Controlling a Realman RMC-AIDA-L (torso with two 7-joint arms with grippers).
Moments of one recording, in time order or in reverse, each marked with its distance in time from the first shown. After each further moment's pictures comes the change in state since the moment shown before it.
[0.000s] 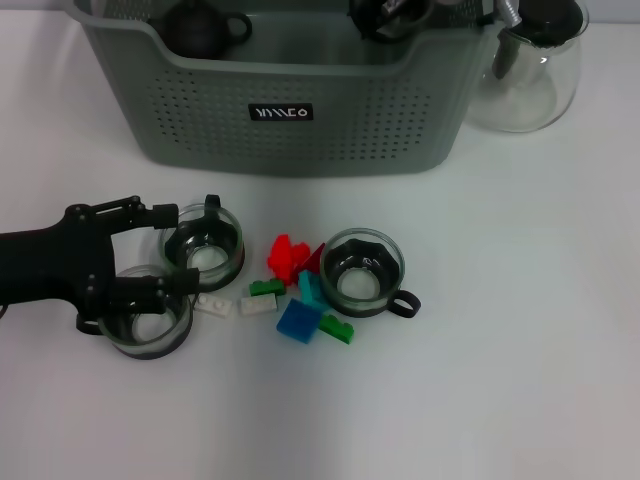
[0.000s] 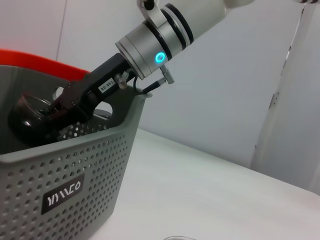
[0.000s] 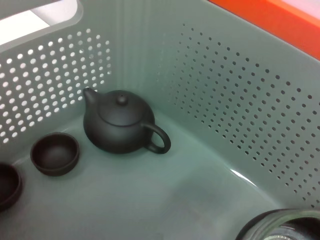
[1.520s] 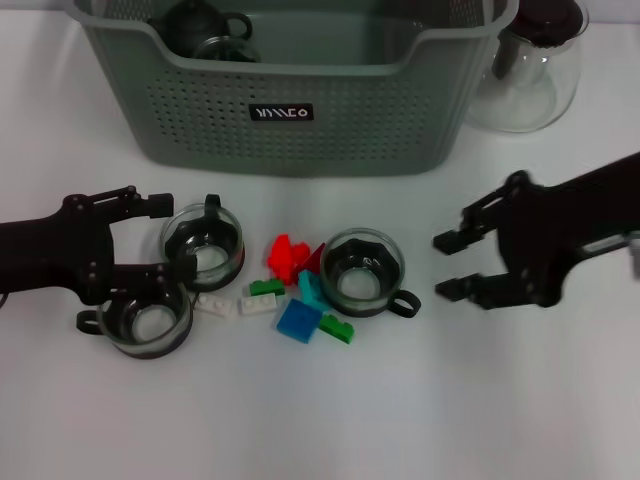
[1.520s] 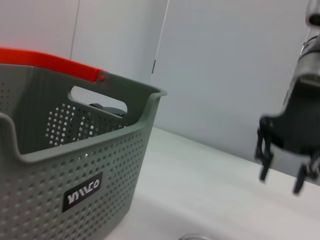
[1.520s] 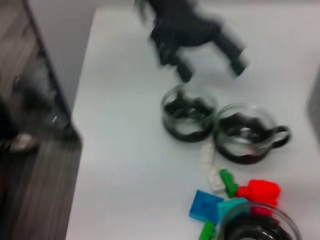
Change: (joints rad) left arm -0.008 0.002 -0.003 0.000 0.000 -0.042 -0.002; right arm -0.803 0.002 -0.070 -1.056 0.456 -1.052 -0.728
